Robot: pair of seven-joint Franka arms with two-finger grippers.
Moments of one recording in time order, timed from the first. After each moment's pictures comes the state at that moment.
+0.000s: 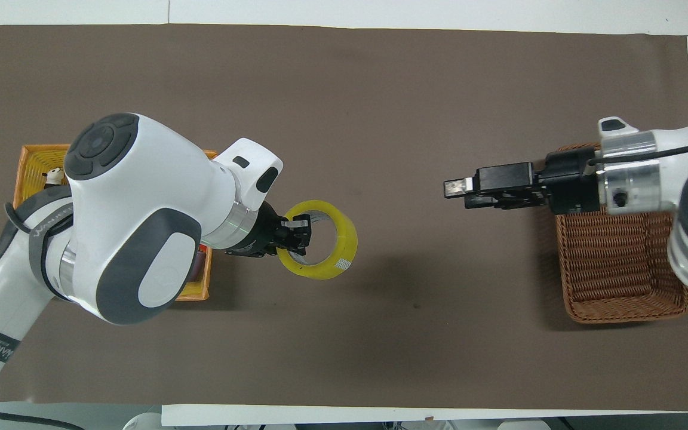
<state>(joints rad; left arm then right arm) -0.61 0.01 -0.02 -1.90 -0.45 1.86 -0.54 0.20 -0.09 -0.08 -2.09 1.13 1.84 -0.24</state>
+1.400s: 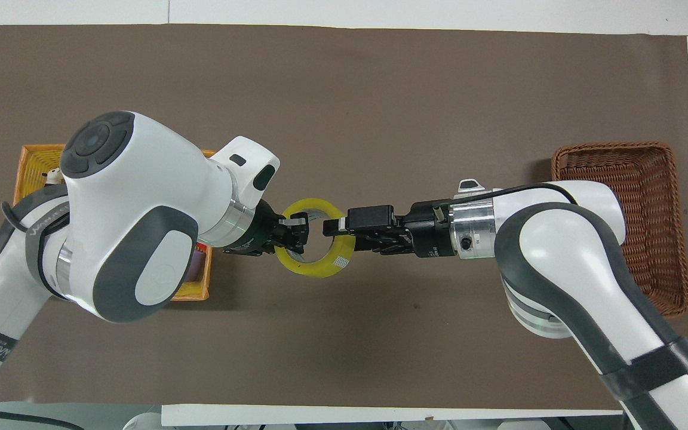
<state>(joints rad) -0.61 0.01 -0.01 -1.90 -0.45 1.86 -0.54 0.48 -0.07 -0.09 -2.22 1.39 2.07 -0.20</state>
